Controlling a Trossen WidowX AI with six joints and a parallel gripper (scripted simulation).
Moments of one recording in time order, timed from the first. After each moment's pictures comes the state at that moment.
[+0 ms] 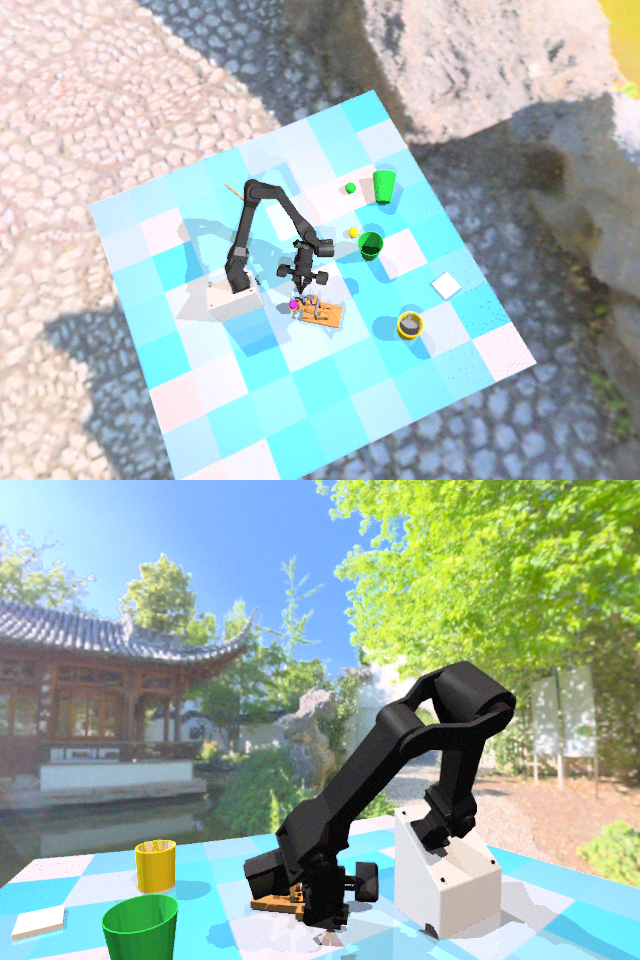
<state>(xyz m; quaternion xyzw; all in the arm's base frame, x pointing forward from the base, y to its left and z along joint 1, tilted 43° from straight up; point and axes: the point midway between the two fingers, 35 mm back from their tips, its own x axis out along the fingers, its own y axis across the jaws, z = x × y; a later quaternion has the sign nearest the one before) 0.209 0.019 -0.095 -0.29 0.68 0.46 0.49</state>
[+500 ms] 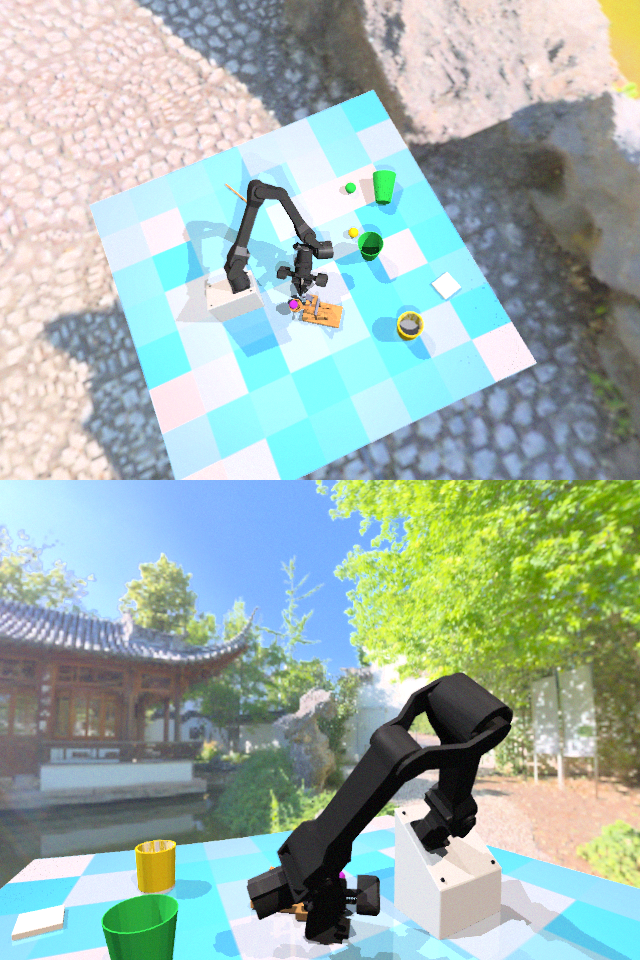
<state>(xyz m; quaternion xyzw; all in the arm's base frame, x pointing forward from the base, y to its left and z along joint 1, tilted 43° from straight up) 0.206 0.035 -0.112 -0.29 0.69 0.46 0.49</state>
